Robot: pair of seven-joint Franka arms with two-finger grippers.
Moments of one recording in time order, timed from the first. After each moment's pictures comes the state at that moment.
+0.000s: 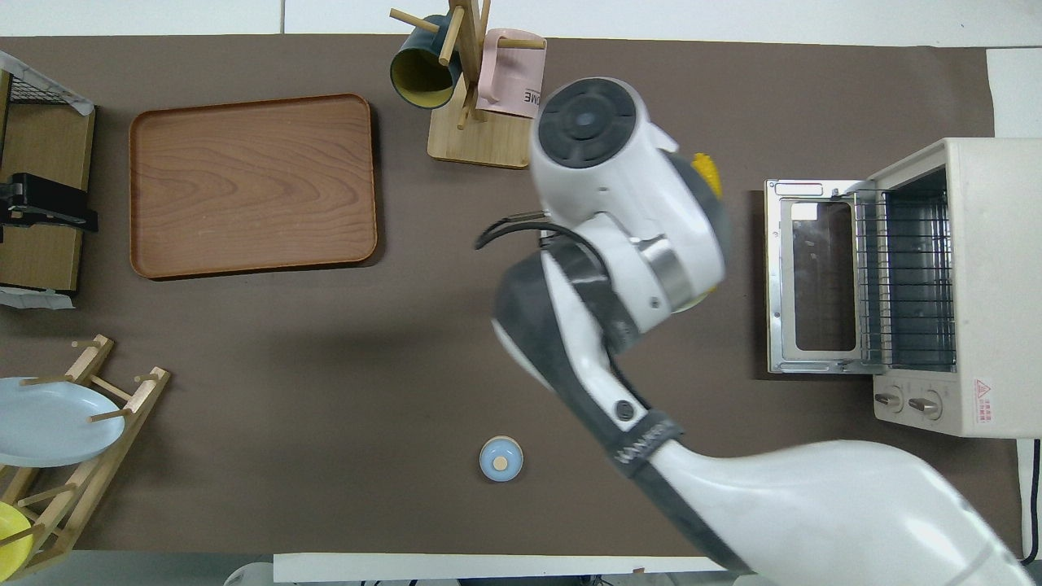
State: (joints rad) left arm -0.34 -0.05 0.27 -1.67 0.01 1.62 -0.08; right arm 0.58 0.51 0.02 -1.36 -0.07 1.74 0.63
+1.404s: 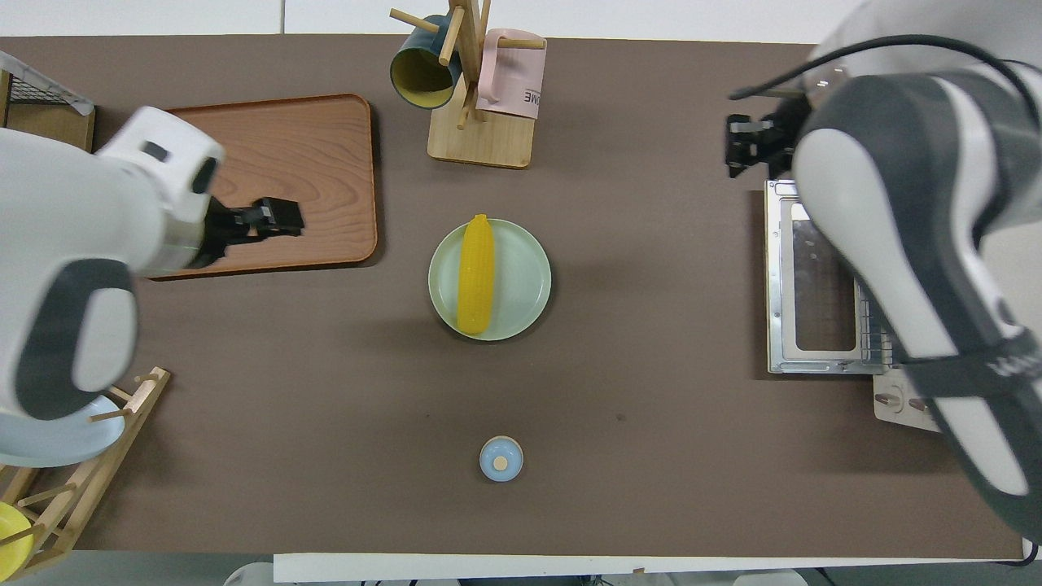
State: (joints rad) left arm -0.66 -0.07 0.20 -2.05 -0.02 2.15 -0.60; right arm 0.09 0.20 0.03 -1.48 0.07 1.62 0.16
